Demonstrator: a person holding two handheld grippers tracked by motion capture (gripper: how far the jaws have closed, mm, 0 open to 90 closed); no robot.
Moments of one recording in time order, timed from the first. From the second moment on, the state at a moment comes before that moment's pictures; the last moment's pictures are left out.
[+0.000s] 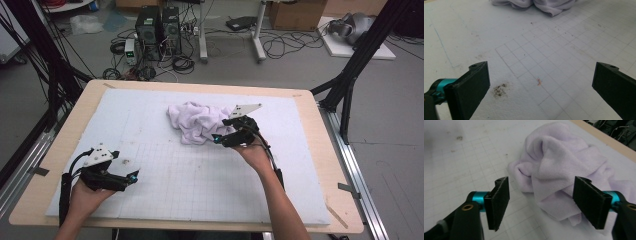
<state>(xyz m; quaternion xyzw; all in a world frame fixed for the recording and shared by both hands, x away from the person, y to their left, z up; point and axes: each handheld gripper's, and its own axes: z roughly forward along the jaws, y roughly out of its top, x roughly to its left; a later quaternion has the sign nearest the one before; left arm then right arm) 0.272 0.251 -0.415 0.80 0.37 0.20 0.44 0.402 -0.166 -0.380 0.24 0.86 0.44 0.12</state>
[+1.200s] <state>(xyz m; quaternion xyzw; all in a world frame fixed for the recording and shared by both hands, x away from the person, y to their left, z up) 0.272 0.240 -0.412 0.80 0.35 0.19 0.44 0.355 -0.170 -0.365 0.18 0.87 0.44 0.11</state>
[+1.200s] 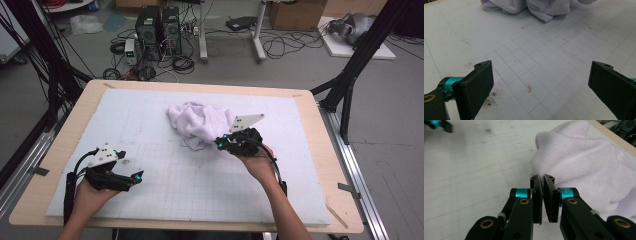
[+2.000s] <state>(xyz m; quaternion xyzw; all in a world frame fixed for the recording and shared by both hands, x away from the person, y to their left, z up) 0.299 0.191 -0.403 0.83 0.29 0.15 0.46 0.327 -0.200 -0.400 0.21 0.87 0.44 0.09</state>
